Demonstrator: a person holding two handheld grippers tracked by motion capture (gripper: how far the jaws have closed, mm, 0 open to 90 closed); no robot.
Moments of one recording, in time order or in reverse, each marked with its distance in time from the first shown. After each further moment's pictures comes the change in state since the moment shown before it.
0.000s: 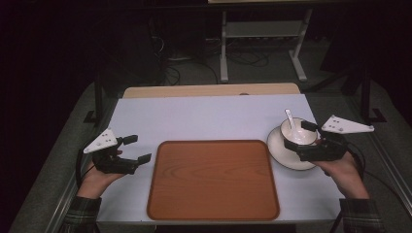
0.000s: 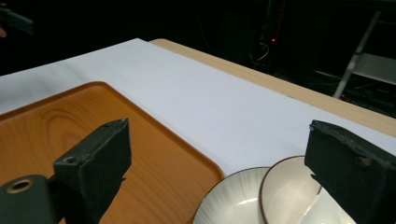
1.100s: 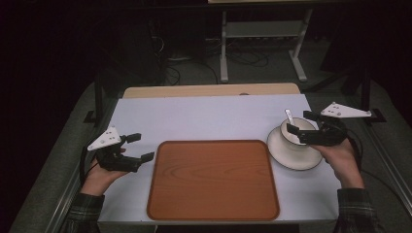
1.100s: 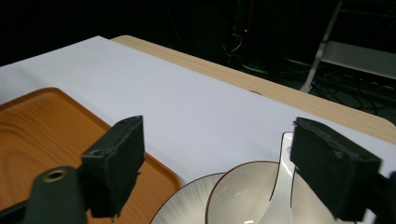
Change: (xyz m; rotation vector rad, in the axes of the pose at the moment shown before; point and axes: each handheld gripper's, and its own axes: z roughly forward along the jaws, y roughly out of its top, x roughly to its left) left arm 0.001 0.004 0.009 -0.001 -0.018 0.008; right arm -0.031 0.013 0.016 0.033 -0.105 0.039
